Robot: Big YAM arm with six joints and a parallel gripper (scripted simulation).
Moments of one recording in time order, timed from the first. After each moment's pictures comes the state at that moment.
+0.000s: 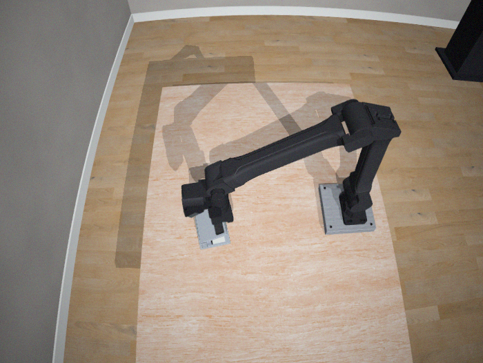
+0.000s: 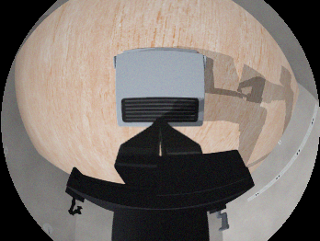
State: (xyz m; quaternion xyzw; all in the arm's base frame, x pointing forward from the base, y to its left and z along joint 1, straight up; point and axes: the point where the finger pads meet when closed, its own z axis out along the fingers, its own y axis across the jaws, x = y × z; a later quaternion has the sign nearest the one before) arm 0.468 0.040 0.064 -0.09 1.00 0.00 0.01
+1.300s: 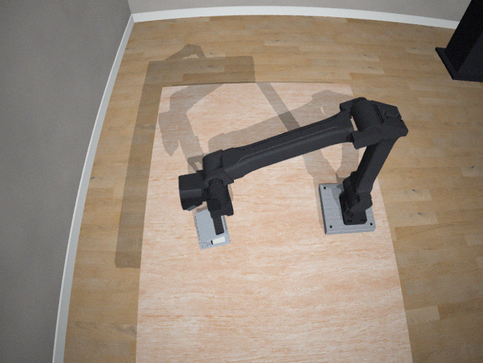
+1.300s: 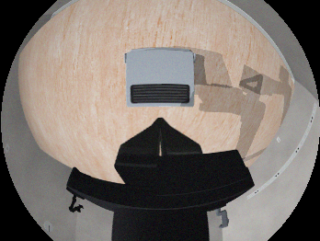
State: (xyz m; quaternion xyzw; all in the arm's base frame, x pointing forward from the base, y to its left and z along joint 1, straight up) arm 0.466 0.040 0.113 -0.09 1.00 0.00 0.00
